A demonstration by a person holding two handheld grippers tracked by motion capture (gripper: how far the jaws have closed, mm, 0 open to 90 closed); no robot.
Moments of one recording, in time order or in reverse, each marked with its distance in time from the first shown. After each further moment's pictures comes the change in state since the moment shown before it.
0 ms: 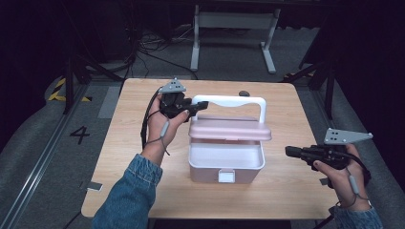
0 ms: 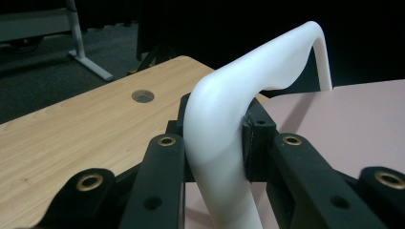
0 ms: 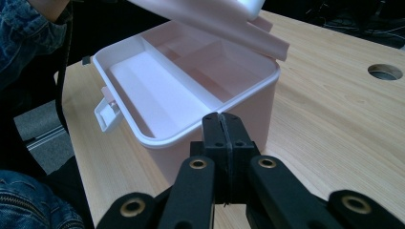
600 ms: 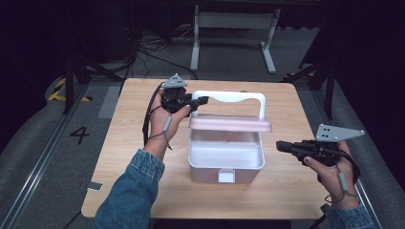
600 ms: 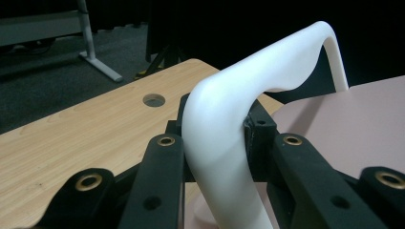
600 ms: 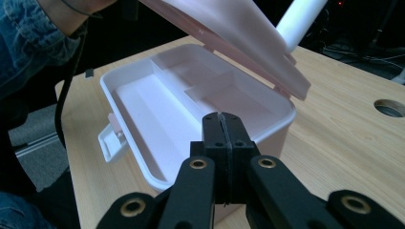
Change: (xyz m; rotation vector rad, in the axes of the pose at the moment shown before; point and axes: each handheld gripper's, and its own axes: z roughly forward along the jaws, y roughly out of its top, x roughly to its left) left arm 0.007 0.007 0.007 0.001 0.033 0.005; right arm 0.013 0.019 0.017 -0.058 0.004 -0.056
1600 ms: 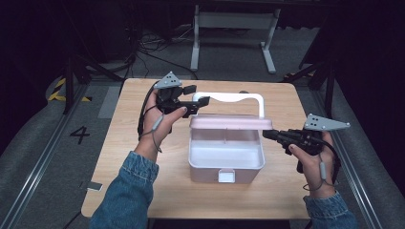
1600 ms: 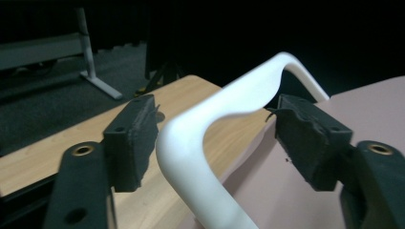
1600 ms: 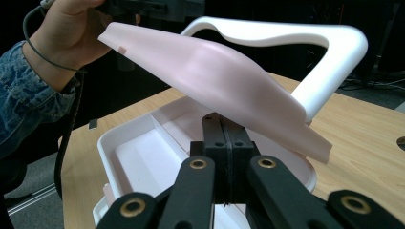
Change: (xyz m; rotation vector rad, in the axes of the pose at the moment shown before) left arm -0.001 0.003 -0.019 -0.083 0.001 0.044; right arm -0.002 0.017 0.034 -0.153 0.007 0.068
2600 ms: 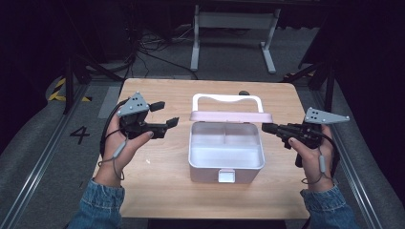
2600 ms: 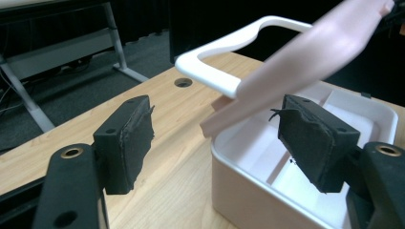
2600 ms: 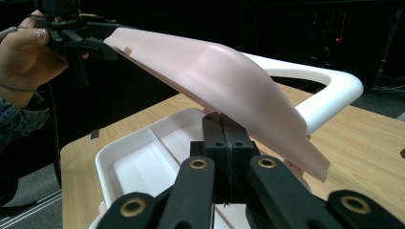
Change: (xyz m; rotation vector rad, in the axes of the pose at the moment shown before) left arm -0.012 -0.038 -0.089 0.076 0.096 0.120; right arm -0.009 0.011 0.005 -0.022 0.016 0.017
